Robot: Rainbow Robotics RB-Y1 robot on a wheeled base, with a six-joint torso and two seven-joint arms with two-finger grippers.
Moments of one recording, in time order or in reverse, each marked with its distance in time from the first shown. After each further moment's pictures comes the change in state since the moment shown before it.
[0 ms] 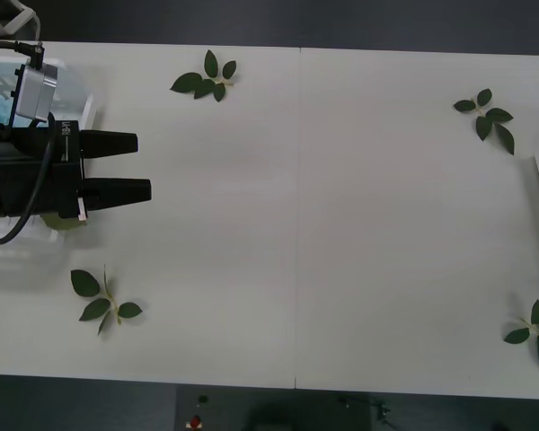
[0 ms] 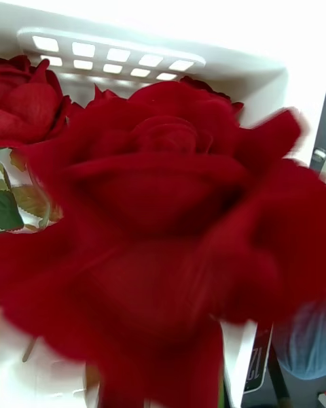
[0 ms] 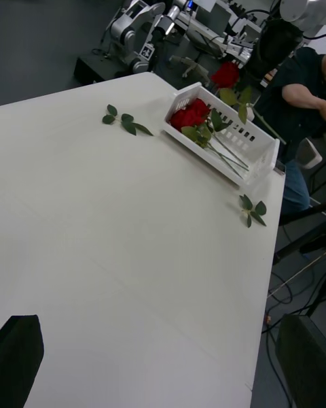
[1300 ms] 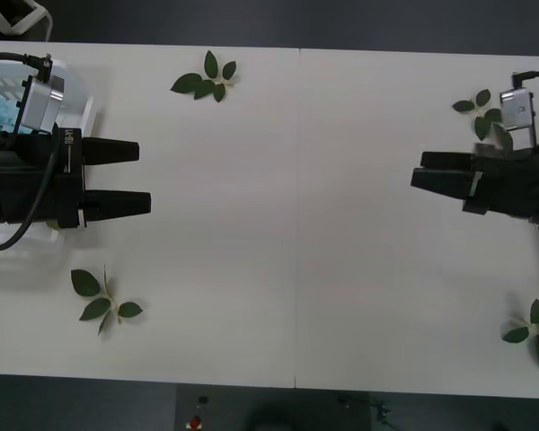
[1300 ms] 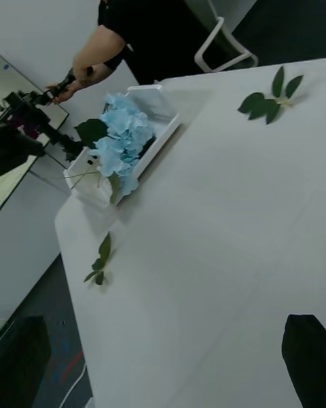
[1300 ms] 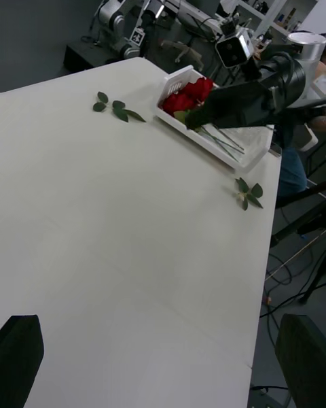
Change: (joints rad) right arm 0.915 0.181 -0.939 -1.167 -0.740 -0.198 0.564; left arm 0.000 -0.001 0.000 0.000 -0.049 0.031 0.000
